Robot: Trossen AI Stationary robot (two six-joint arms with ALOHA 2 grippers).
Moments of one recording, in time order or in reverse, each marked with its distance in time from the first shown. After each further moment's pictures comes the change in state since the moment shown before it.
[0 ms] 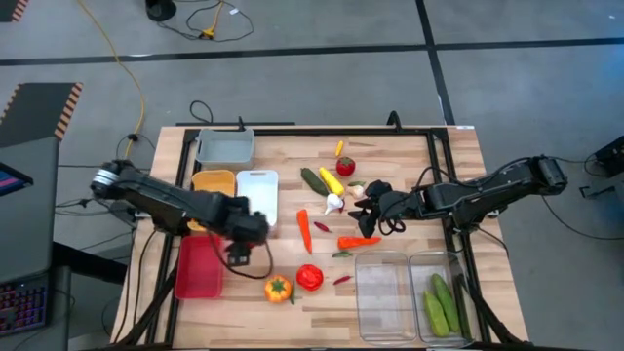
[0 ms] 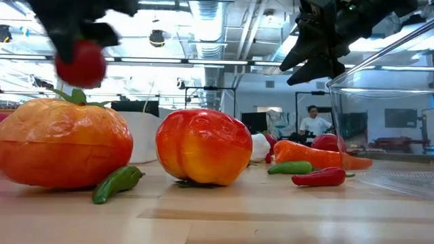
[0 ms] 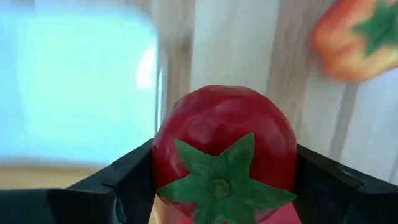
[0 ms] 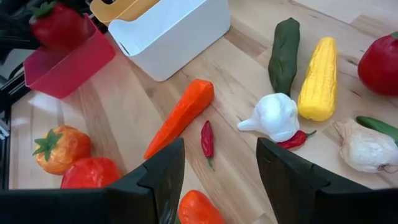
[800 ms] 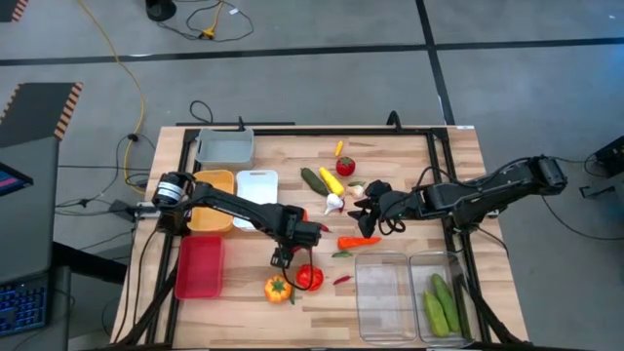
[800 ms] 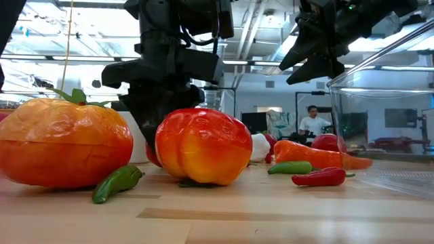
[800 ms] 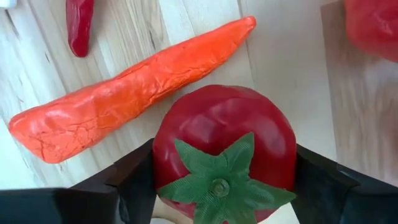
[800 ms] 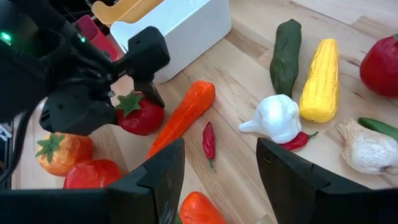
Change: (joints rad) left arm 0.133 0.540 0.202 0.345 0.004 0.526; right arm 0.000 0.000 0.000 0.007 0.000 0.001
